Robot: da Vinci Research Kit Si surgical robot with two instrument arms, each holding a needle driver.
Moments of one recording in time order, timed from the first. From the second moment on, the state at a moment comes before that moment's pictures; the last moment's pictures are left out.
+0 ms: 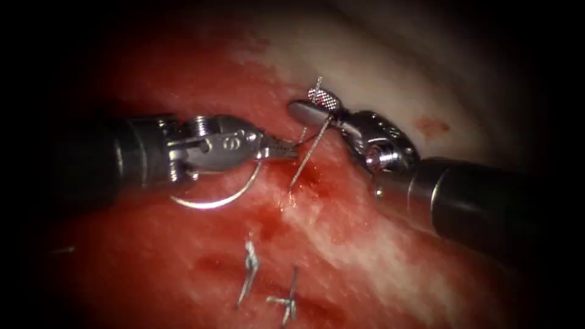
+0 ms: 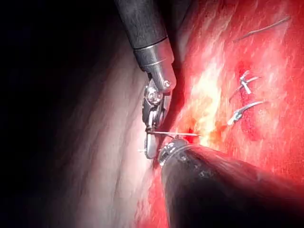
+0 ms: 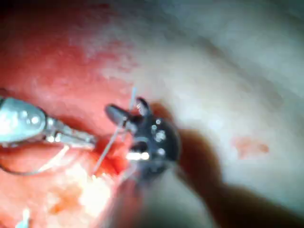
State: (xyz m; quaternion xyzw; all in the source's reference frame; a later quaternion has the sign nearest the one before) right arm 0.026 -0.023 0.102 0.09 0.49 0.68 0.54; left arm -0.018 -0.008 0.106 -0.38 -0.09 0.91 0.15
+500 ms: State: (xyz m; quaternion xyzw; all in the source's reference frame) right arm 0.026 -0.027 0.099 0.00 0.55 0.57 0.61; left arm -0.013 -0.001 0.109 -0.36 -0.10 0.91 0.19
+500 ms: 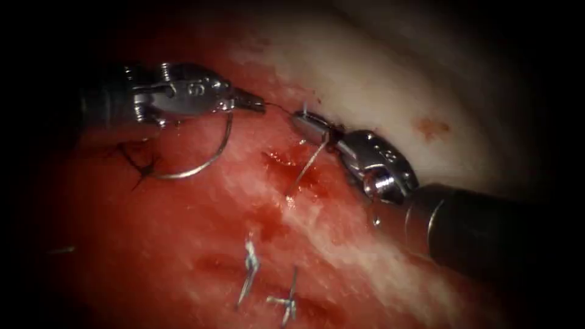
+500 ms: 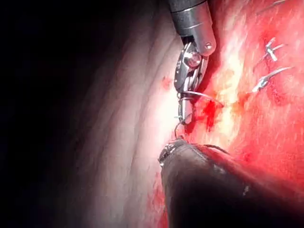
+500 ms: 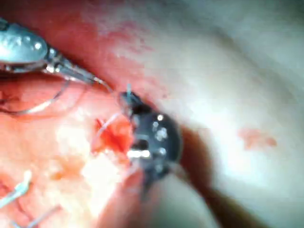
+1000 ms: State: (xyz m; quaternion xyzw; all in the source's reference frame) right arm 0.027 -0.033 0.097 -0.02 0.57 0.53 0.62; left arm -0.015 0.009 0.114 -0.33 -0.11 0.91 0.21
